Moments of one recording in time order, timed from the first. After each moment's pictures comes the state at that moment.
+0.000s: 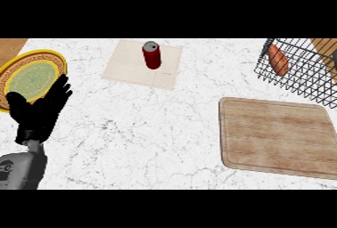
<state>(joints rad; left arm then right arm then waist) -0.21 0.28 0.13 -1.38 0.09 -0.06 0.21 -1.02 -0.51 -0.31 -0.61 0.65 -0.49 0.27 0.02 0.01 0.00</state>
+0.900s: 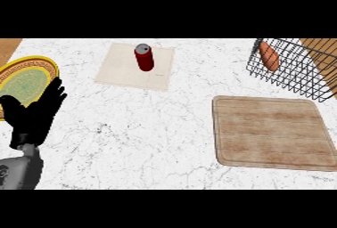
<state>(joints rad) -0.18 0.28 0.16 -1.41 0.07 -0.04 0.22 -0.71 -0.73 -0.65 -0.87 0.25 -0.28 0.24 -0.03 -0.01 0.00</state>
